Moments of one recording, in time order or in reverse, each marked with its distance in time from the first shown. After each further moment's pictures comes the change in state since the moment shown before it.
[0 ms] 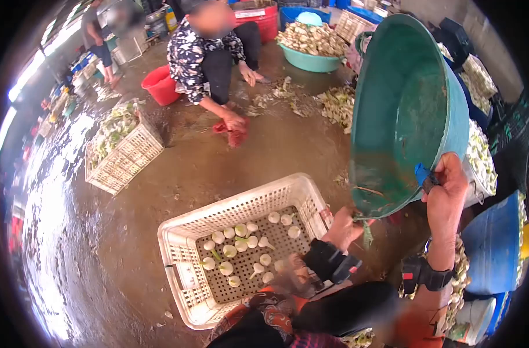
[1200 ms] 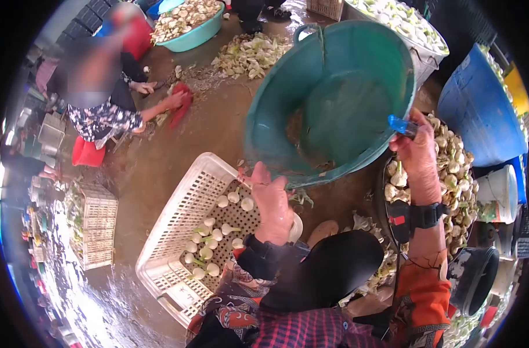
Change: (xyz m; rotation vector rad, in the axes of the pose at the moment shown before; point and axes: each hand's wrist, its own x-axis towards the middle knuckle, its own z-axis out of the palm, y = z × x) left_hand -0.025 -0.049 0.036 0.349 0.457 0.076; right_hand -0.088 0.203 -0.138 0.734 0.187 0.355
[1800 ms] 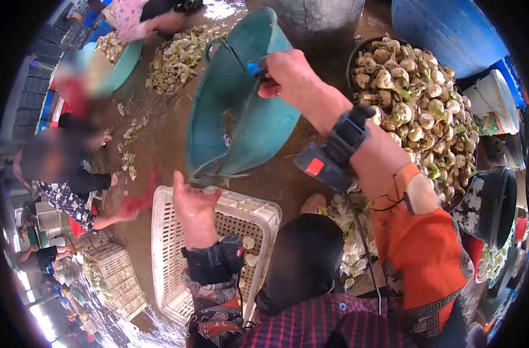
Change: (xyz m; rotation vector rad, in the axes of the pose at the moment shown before) left_hand 0.056 0.037 -0.007 -0.001 -0.039 -0.369; right_hand 0.081 0.064 0.037 -0.060 0.421 0.631
